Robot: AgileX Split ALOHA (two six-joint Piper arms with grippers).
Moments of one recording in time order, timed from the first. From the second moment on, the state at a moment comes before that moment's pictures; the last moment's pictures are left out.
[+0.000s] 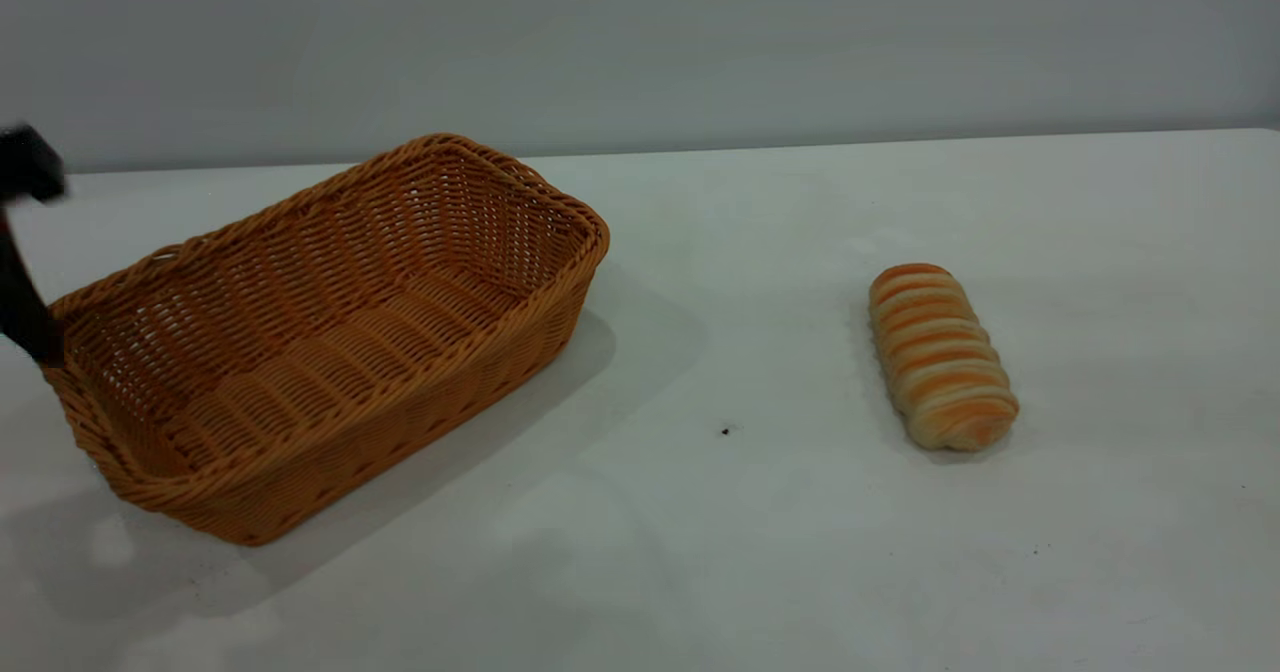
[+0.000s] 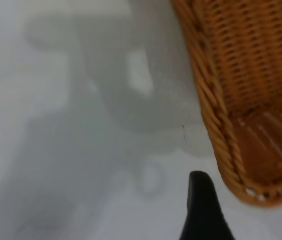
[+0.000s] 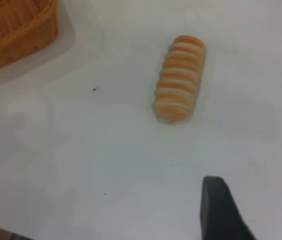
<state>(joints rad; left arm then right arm) -0.07 1.52 -0.68 -0.05 0.38 -0.57 -0.03 0.72 -0.58 0.45 0.73 -0.49</state>
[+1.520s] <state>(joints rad) -0.08 1.94 -0.84 0.20 0.08 -0.54 -0.03 0.72 -0.58 0.45 0.75 -0.49</state>
